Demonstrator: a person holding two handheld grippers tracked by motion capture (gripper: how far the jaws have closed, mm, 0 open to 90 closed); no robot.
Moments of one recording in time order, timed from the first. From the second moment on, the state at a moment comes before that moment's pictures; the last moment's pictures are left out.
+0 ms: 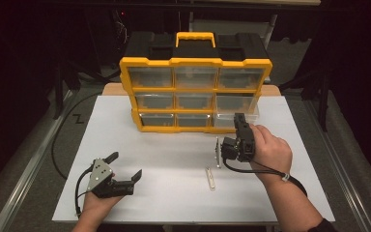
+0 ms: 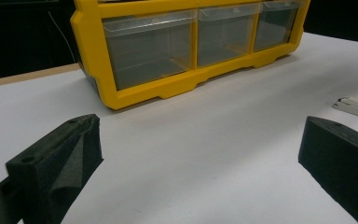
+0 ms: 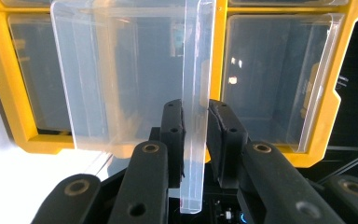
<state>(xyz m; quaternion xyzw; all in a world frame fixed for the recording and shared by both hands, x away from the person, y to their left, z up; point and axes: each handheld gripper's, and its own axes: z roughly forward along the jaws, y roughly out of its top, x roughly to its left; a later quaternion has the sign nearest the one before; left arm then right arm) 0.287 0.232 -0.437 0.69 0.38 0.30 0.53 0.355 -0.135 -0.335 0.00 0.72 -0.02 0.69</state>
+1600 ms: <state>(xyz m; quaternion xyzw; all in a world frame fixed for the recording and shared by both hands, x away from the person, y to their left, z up) 0.285 0.231 -0.438 0.69 0.38 0.30 0.54 0.318 -0.158 -0.441 0.00 0.80 0.01 0.59</state>
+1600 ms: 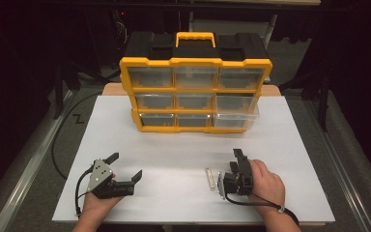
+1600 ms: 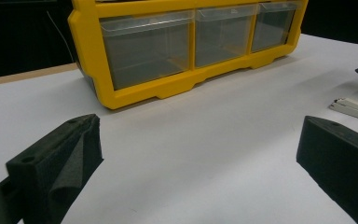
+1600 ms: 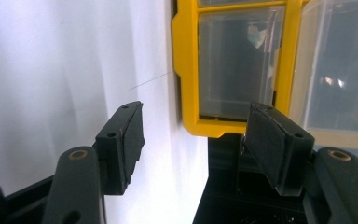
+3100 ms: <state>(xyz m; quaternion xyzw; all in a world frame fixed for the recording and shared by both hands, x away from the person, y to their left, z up) 0.287 0.223 -0.440 0.70 0.39 0.30 0.52 0.323 -0.190 -0.429 0.16 0.82 0.14 0.53</state>
